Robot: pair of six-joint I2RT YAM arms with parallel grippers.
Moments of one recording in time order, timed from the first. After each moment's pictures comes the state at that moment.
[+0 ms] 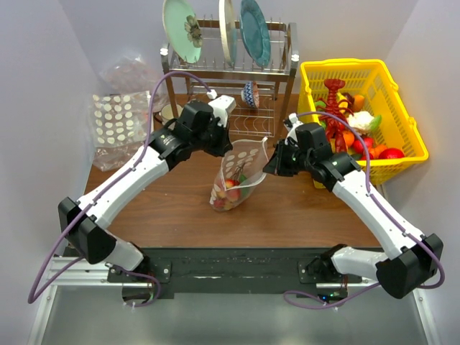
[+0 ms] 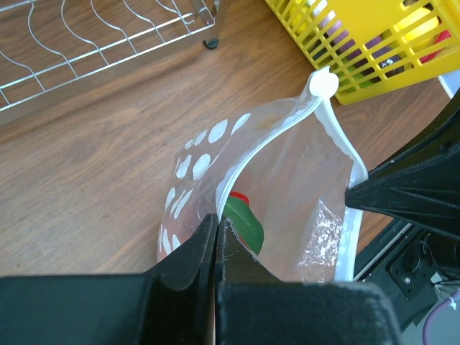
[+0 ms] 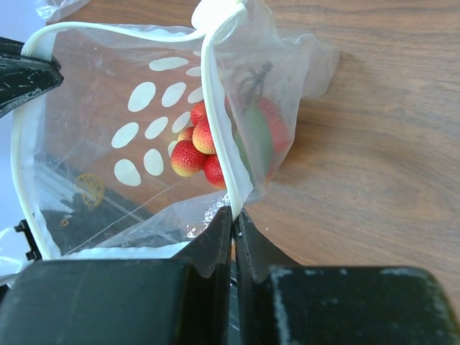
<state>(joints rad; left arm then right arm) -0.67 1.48 1.49 -0.60 0.10 -0.26 0.49 1.19 1.15 -0.65 -0.22 0.56</state>
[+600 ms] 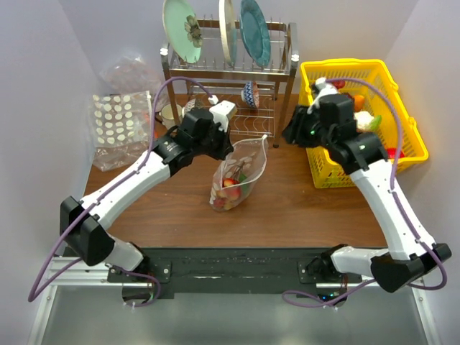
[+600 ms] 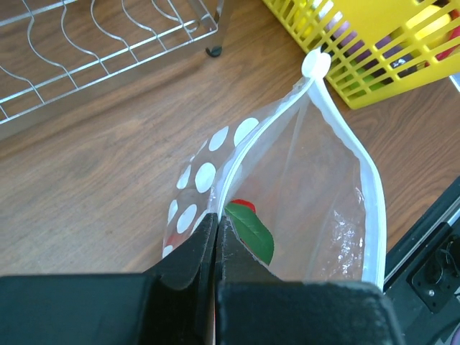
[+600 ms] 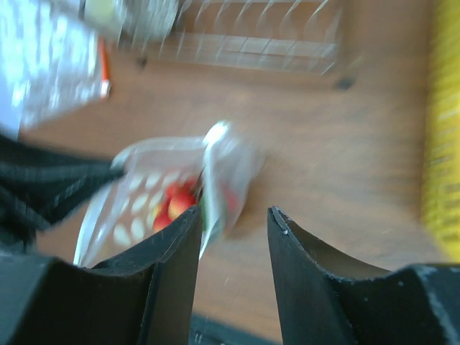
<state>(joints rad) -0.67 1.47 1.37 -0.45 0.09 -0.23 0.42 1.25 1.52 -0.84 0.02 0.44</state>
